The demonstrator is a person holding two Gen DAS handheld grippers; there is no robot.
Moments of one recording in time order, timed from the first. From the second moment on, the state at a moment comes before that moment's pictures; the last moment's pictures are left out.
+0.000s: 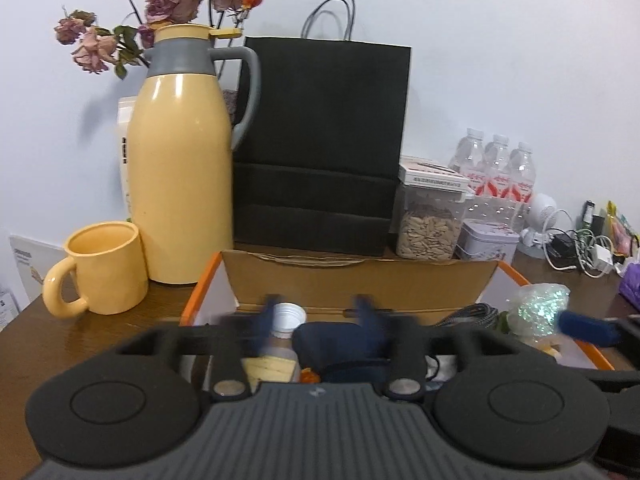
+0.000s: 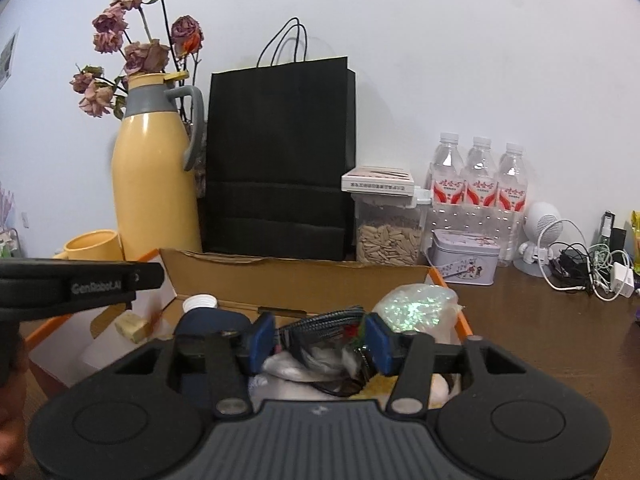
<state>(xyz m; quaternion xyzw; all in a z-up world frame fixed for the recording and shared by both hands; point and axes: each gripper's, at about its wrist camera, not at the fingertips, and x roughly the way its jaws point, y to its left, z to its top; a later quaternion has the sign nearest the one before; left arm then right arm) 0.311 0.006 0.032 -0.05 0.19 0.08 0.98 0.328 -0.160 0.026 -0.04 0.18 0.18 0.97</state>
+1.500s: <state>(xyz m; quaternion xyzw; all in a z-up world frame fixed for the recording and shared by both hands) 0.185 0.044 0.022 -0.03 0.21 0.07 0.97 0.225 -0.176 0.015 -0.08 0.21 0.23 0.95</state>
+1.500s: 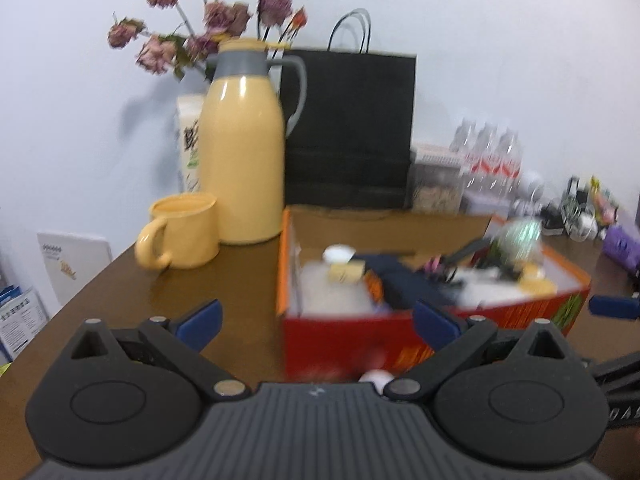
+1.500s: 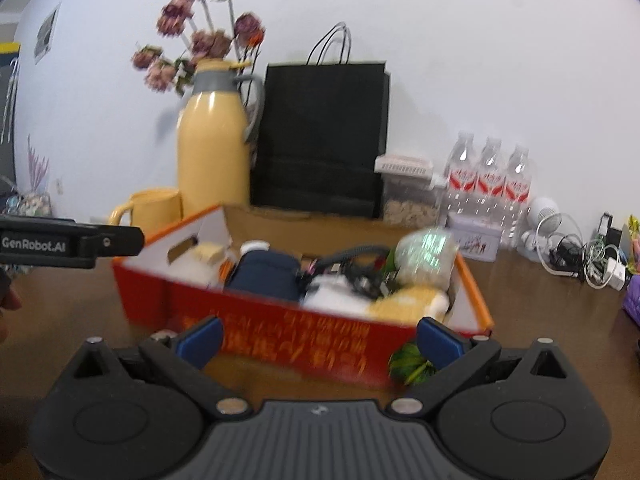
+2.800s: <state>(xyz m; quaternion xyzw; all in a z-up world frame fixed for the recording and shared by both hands) 0.158 0.109 -0.016 -0.10 0.26 0.09 0.96 0.232 -0.083 -0.021 -0.09 0.30 0.30 0.90</state>
